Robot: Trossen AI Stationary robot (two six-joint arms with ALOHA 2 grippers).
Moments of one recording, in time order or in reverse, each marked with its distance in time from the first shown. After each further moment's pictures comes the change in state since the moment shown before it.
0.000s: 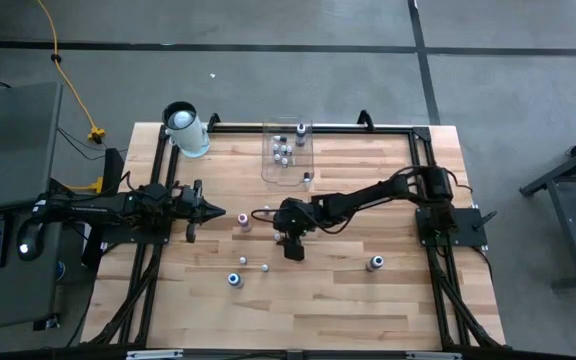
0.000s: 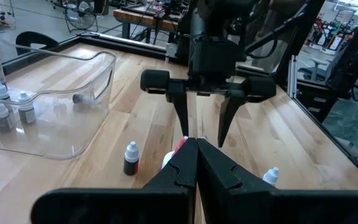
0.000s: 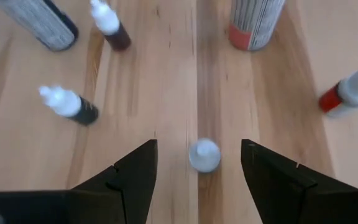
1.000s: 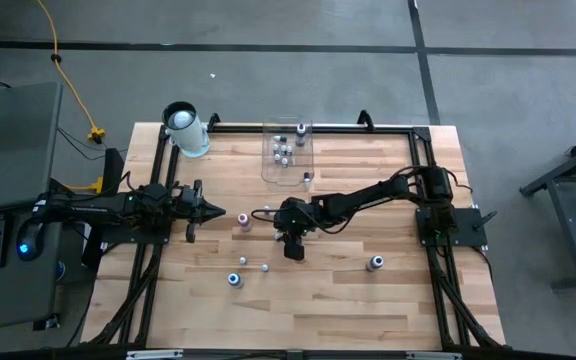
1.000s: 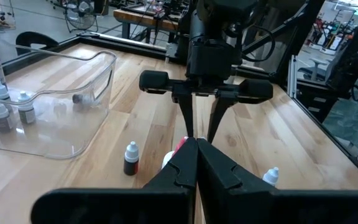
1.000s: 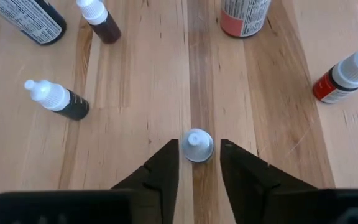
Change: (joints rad) left arm 0.000 0.000 0.000 0.000 -0.001 0.000; right arm -0.002 0.000 -0.003 -0.019 0.018 0.025
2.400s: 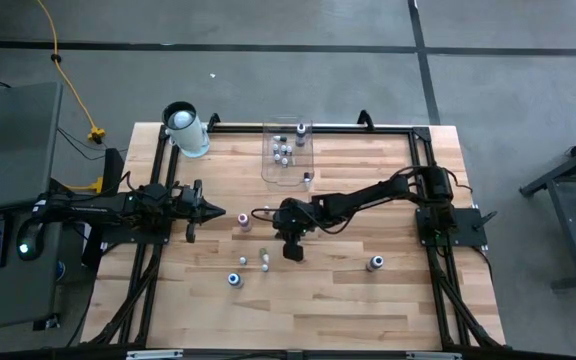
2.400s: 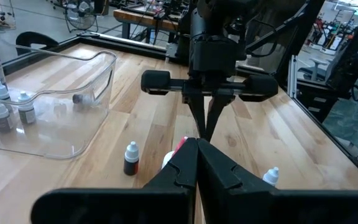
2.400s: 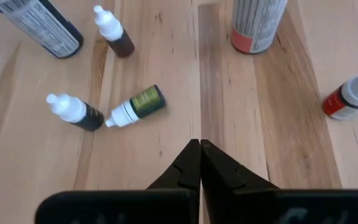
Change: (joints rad) left arm 0.000 0.000 0.000 0.000 -0.001 0.000; right arm 0.005 -0.002 0.000 0.041 -0.033 -0.001
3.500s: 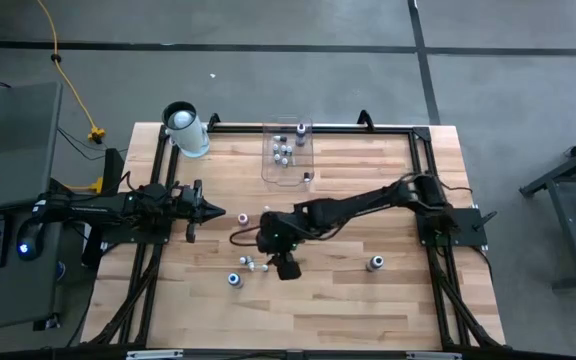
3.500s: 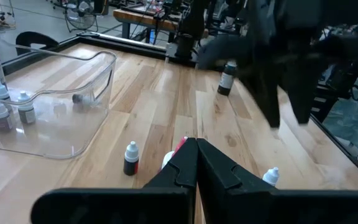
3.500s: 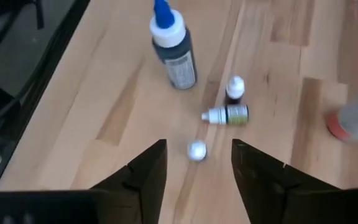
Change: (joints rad) left arm 0.000 0.000 0.000 0.000 0.002 0.000; right arm 0.105 0.074 0.447 -0.433 -0.110 -0.154
